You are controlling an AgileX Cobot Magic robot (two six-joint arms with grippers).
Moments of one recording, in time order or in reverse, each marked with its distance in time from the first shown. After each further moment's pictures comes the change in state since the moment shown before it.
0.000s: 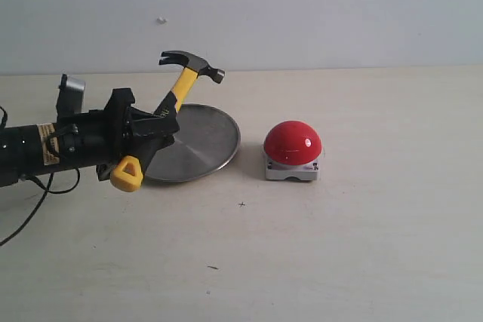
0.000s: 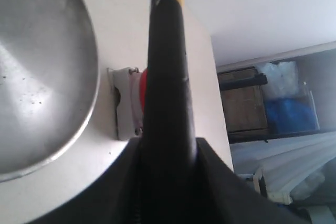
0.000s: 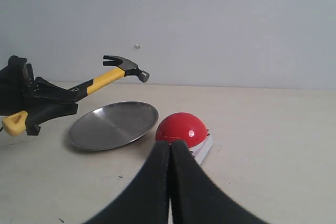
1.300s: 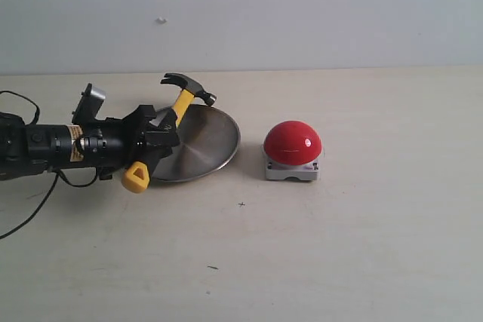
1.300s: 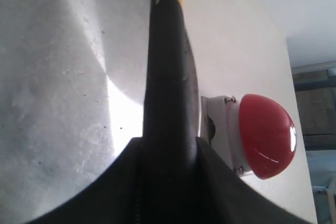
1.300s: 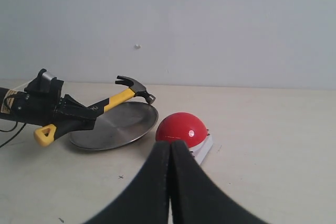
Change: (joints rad) left arm 0.001 0.165 -0.193 0.076 0.209 -0.003; right arm 0.000 0.000 0.000 0.000 0.000 0.000
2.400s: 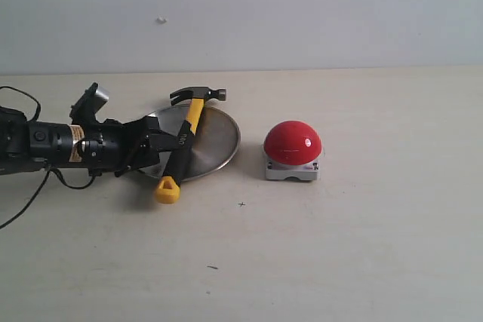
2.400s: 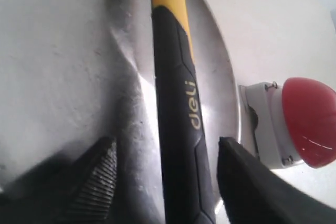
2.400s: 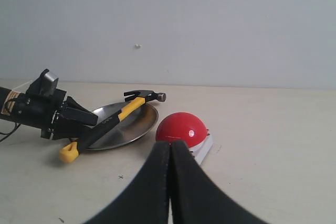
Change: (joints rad) left arm -0.009 -0.017 -0.004 0.055 0.124 0.083; right arm 0.000 0.000 0.000 0.000 0.000 0.000
